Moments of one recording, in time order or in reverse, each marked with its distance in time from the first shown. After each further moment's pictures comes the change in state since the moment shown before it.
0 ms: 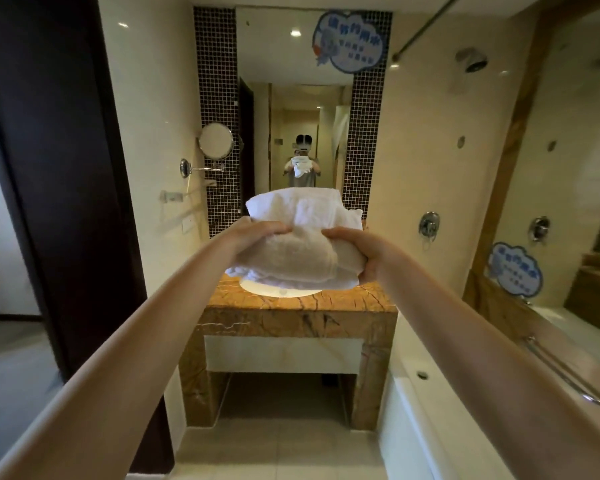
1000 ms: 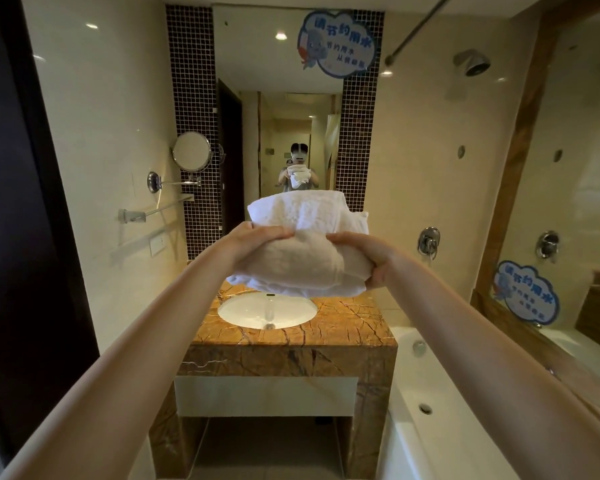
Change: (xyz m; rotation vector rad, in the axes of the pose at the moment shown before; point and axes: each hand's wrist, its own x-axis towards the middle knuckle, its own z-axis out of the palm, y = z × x) left_hand 0.163 0.041 0.051 -0.007 0.007 0.076; right_hand 0.148 -0.051 -0.078 0.015 0.066 -0.073
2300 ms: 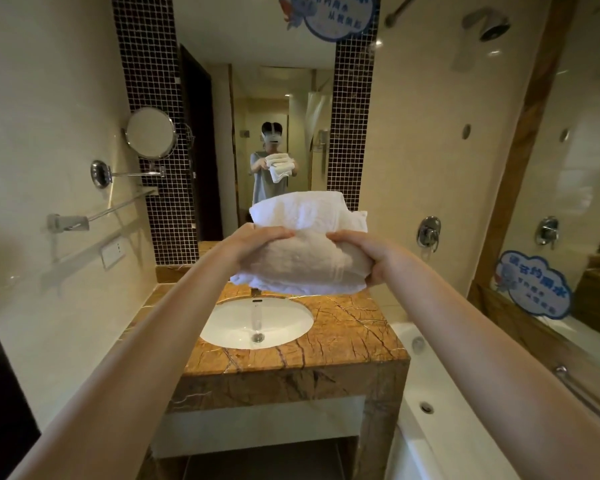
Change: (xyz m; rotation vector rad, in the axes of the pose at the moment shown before) left_hand 0.228 -0.045 -0.001 -0.042 -0.155 0.006; right_hand 0.199 -0.021 0.014 -0.013 0.089 0.065
